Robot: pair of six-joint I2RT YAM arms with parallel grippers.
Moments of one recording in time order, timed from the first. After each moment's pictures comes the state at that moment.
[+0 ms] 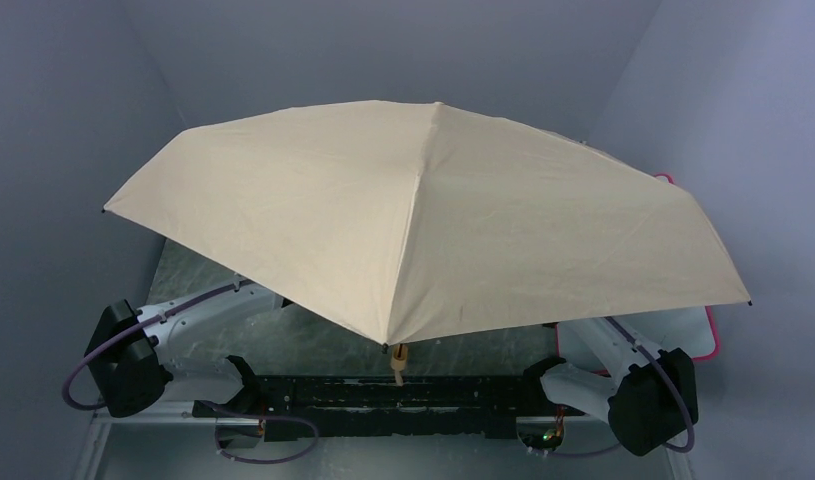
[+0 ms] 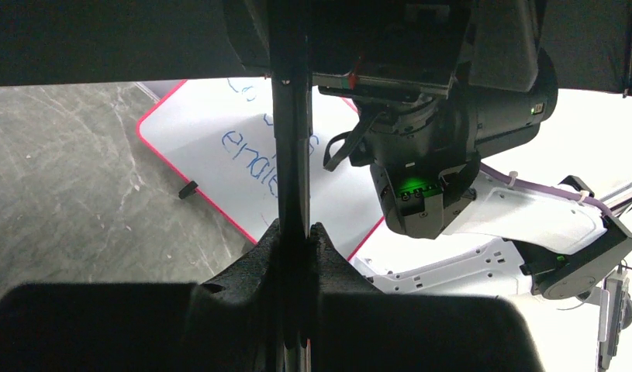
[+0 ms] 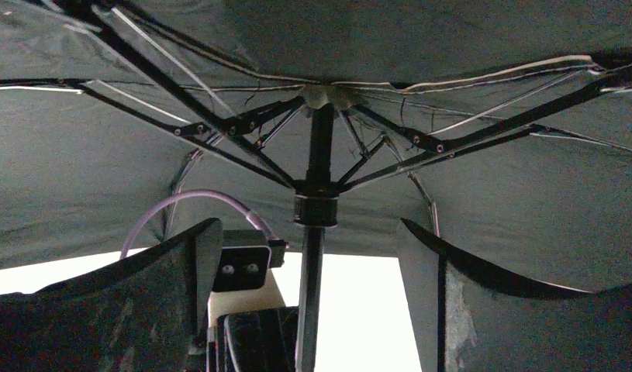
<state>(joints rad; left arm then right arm) -0.89 1.27 0.94 0.49 0.30 -0.72 0.43 1.09 0.78 0.93 -0.29 1.00</state>
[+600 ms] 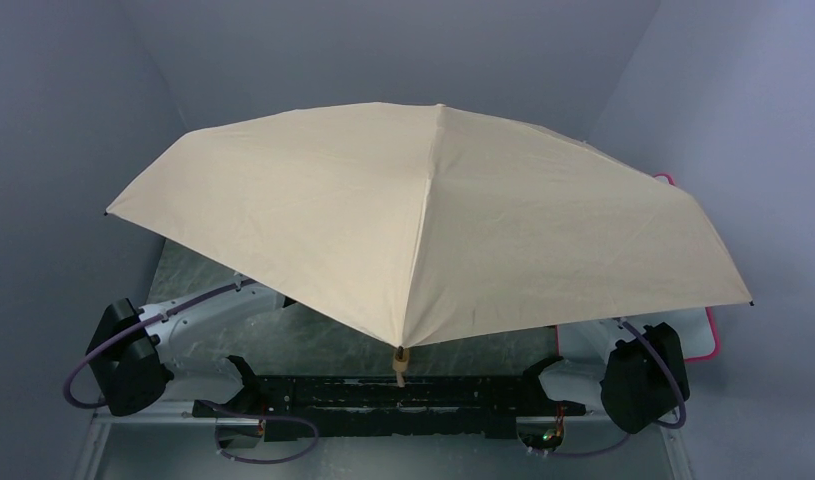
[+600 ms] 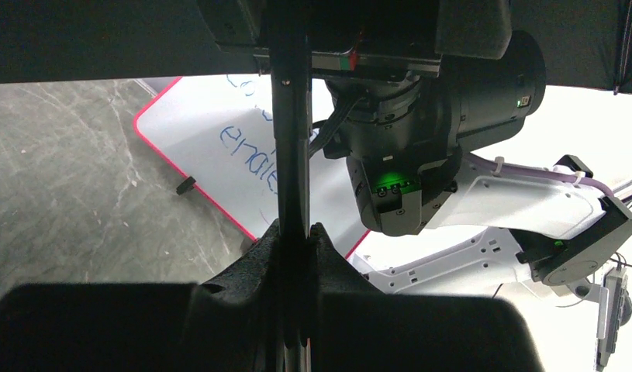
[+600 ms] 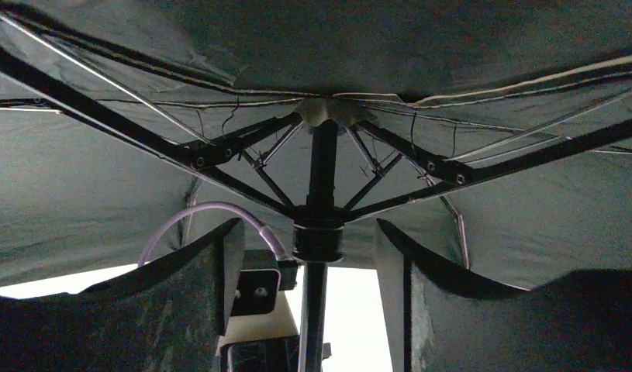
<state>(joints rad) -0.90 1.28 0.94 0.49 0.30 -0.72 0.46 1.21 0.81 1.06 -0.27 1.08</state>
